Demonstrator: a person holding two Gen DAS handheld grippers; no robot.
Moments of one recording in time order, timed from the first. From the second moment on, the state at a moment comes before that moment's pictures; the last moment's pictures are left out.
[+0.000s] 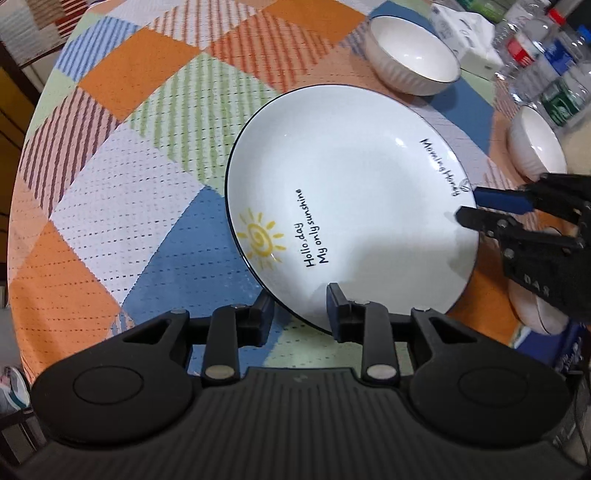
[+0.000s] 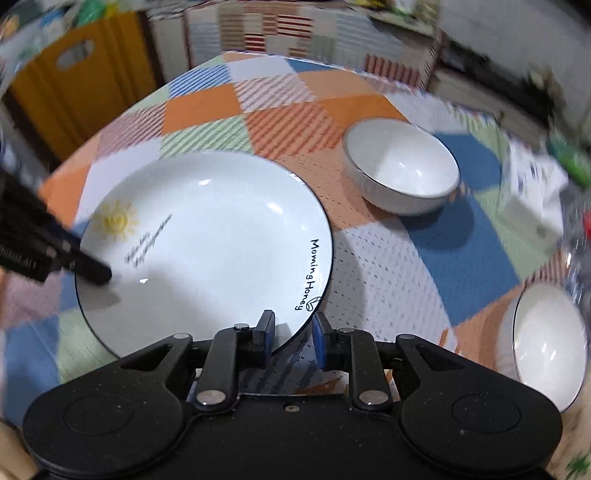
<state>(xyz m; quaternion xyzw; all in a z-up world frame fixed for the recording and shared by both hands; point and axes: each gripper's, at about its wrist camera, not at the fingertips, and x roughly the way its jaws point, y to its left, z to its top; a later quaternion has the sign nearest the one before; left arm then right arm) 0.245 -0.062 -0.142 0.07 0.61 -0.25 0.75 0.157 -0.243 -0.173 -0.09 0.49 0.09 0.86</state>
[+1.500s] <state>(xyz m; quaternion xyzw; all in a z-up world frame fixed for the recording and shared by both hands) 0.104 -0.205 -0.112 0.04 0.53 -0.29 0.80 -0.021 -0.375 -0.168 -0.10 0.41 0.21 0.88</state>
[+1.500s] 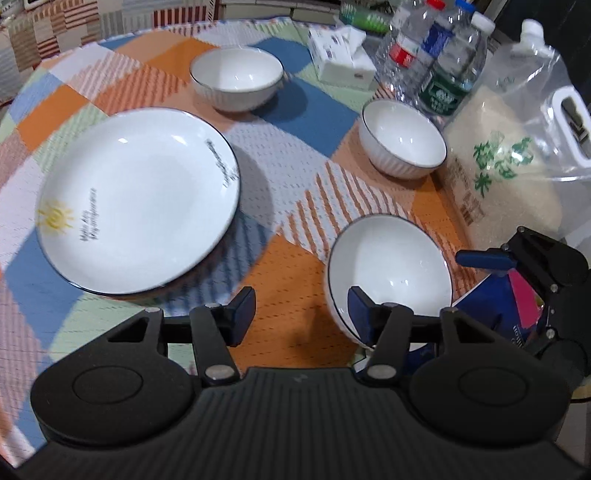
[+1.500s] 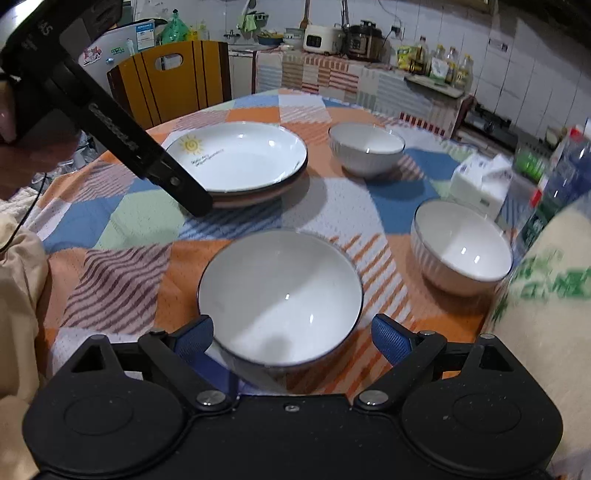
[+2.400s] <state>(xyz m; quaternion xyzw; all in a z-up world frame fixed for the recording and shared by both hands) 0.098 -0.224 -0.152 0.02 0.57 -0.32 0.76 -0.006 -0.353 -0.224 -0.09 0.39 0.22 0.89</state>
